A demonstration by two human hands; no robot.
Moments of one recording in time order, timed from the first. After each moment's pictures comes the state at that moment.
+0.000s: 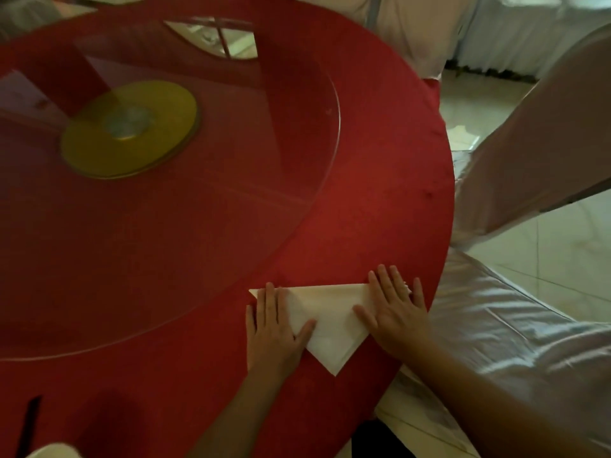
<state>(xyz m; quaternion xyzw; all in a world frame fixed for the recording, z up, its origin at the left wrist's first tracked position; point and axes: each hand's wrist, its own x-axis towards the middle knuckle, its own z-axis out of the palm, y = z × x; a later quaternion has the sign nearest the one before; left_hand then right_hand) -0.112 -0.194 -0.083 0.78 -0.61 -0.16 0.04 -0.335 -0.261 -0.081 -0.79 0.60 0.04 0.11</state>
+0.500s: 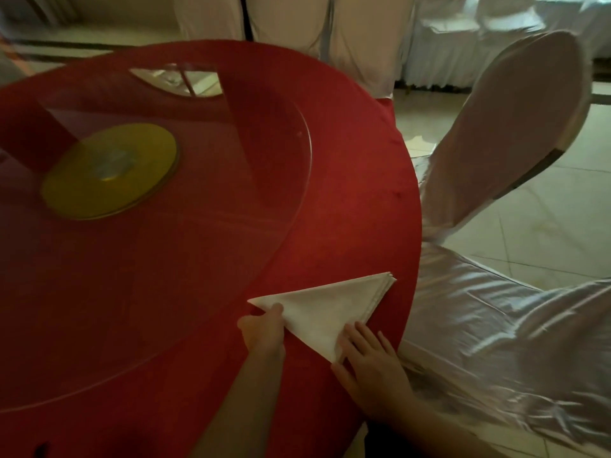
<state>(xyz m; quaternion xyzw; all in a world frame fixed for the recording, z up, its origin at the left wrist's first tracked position) -0.109 -0.229 -0.037 0.81 -0.04 -0.43 0.40 -0.293 -0.153 -0.070 -0.79 0.58 -0.02 0.18</state>
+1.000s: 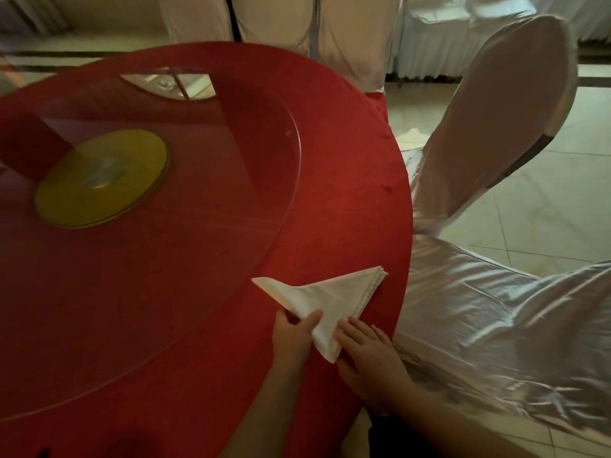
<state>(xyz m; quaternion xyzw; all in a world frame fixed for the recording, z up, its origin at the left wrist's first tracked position) -0.152 -0.203 -0.037 0.73 -0.24 -0.52 0.38 -0.307 -0.160 -0.071 -0.79 0.56 -0.05 0.23</state>
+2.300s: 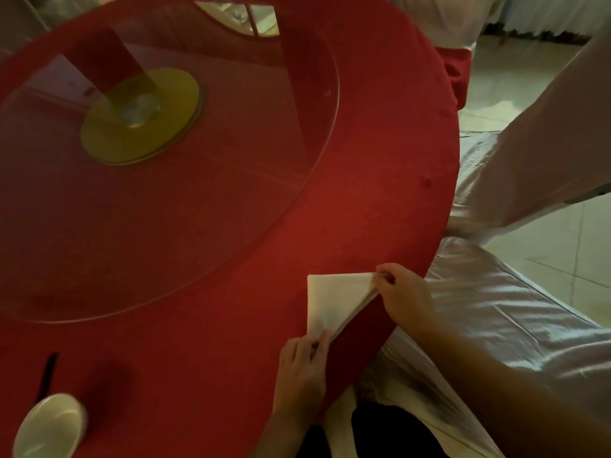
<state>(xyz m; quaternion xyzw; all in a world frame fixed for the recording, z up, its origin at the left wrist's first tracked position) -0.215 -0.136 -0.083 0.69 -0.71 -0.06 0.13 -0.381 -0.305 -0.068 -0.62 0.66 -0.19 0.38</state>
